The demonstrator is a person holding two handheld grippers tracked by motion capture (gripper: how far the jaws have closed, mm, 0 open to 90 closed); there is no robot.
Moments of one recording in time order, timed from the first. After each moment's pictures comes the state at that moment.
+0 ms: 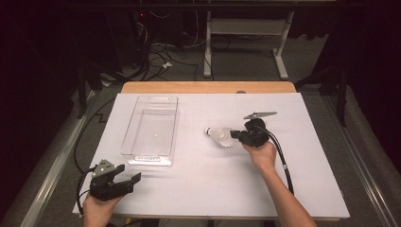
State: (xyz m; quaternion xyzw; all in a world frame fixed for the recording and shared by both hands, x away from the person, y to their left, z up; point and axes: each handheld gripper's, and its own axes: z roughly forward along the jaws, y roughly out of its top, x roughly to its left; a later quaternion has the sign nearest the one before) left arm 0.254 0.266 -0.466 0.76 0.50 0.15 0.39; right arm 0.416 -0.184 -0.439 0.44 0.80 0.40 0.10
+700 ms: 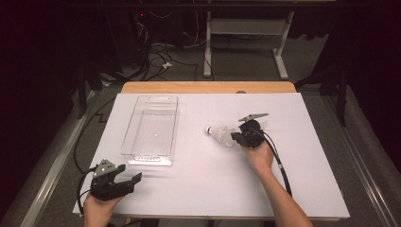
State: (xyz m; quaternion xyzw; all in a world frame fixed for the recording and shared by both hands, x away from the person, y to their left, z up) left arm 0.254 0.264 -0.466 0.76 0.49 0.15 0.39; right arm 0.424 -0.174 -0.454 0.46 0.81 0.34 0.14
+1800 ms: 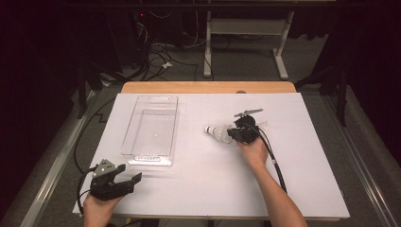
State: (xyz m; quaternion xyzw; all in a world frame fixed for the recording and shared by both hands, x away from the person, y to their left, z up) left arm 0.254 0.265 -0.466 0.76 0.49 0.15 0.39; right arm 0.439 -0.161 -0.454 0.48 0.80 0.33 0.14
